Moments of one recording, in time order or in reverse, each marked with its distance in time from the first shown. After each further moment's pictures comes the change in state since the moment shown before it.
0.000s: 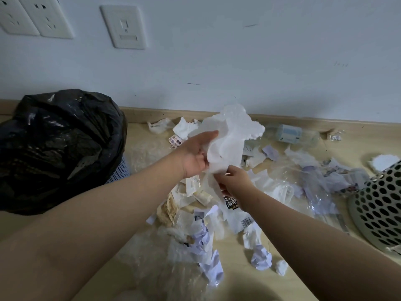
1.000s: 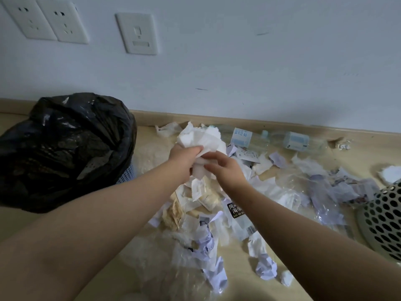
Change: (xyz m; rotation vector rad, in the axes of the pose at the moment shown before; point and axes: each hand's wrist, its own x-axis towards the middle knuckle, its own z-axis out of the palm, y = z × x) left_hand 0.009 -0.001 -0.027 0.209 0.536 0.188; right_hand -0.011 -0.037 0.028 -0.085 -0.077 -0.334
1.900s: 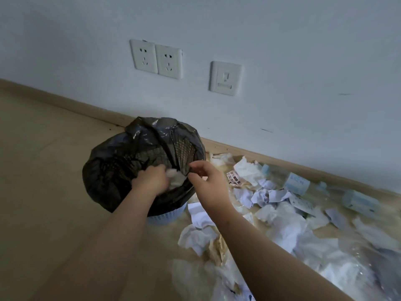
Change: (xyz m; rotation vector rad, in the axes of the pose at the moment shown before) left_hand 0.011 0.032 -0.207 1.222 0.383 0.134; right_hand 0.007 -0.072 0.157 -0.047 -0.123 -0.267
